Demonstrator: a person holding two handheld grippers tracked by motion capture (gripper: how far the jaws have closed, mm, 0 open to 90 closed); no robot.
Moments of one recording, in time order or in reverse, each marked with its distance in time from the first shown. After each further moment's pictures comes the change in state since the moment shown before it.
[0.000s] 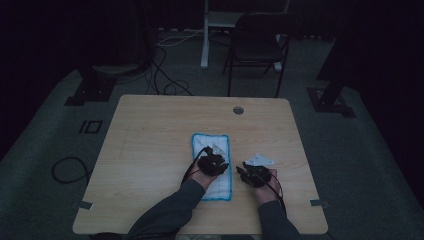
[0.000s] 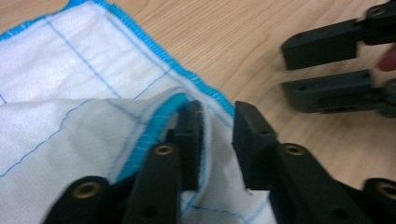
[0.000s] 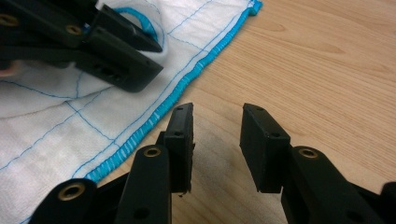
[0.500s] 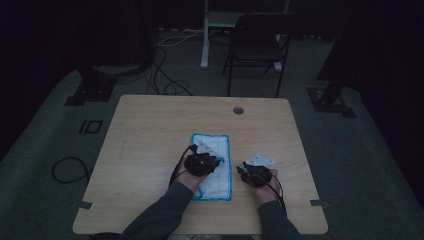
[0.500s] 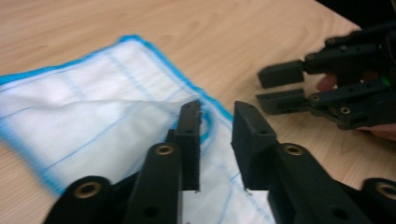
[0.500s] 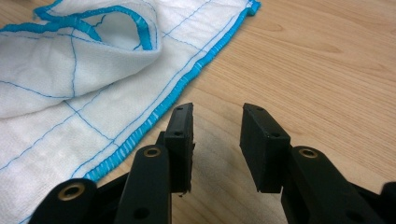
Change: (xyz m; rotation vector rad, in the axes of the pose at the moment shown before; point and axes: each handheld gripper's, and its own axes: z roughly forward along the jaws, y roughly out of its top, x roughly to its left) left arm 0.011 -0.006 -0.069 -0.111 0.013 -0.066; right arm 0.000 0.000 -0.001 -0.001 -0.001 0.007
